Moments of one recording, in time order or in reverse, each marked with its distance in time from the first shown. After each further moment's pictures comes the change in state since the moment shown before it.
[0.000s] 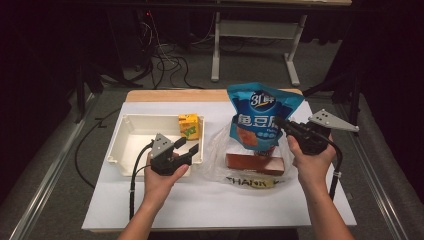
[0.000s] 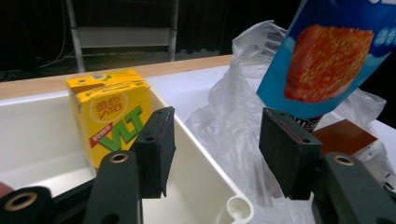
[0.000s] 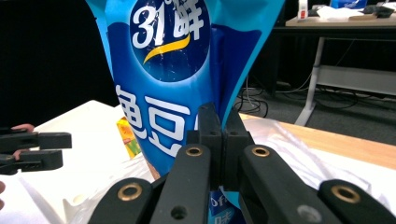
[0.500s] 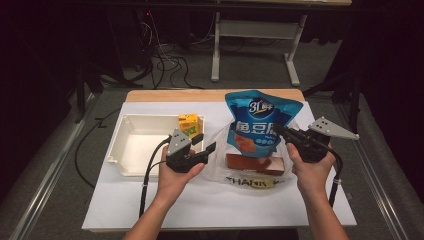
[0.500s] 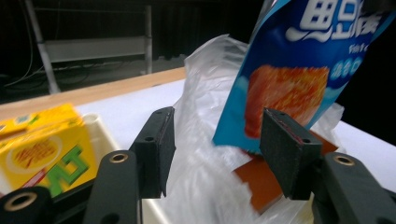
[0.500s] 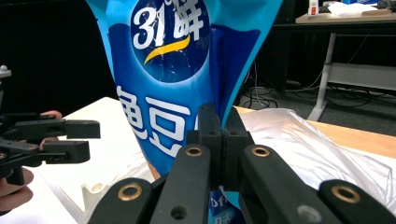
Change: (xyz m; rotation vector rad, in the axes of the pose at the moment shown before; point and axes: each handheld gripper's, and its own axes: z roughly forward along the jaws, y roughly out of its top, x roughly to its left) left arm -0.035 0.023 0.022 -0.017 -0.091 0.061; right arm 0.008 -0.011 -0.009 -0.007 0.034 0.014
